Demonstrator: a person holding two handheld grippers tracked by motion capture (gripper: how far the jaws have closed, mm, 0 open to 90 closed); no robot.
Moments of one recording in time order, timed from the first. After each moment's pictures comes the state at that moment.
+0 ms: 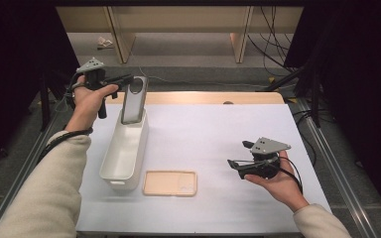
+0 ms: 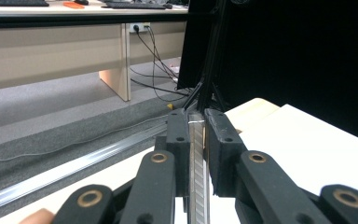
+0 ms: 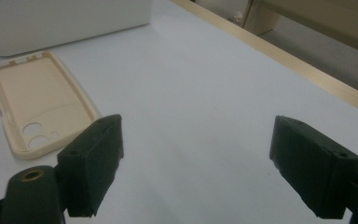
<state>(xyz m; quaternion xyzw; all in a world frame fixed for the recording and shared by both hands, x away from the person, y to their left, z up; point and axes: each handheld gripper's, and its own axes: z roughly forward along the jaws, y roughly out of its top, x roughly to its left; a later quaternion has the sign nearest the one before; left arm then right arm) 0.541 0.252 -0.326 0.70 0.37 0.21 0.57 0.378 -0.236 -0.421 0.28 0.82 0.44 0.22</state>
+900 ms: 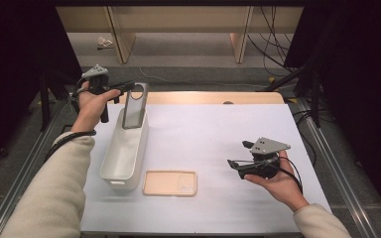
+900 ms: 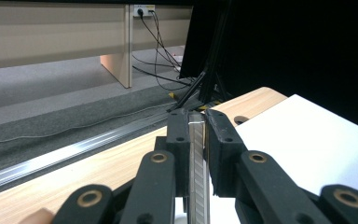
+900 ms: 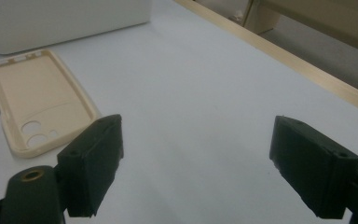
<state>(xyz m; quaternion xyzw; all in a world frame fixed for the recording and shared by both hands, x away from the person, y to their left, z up) 0.551 0.253 -0.351 0.70 0.39 0.19 0.56 0.378 -0.236 -0.422 0.28 0.83 0.44 0.22</state>
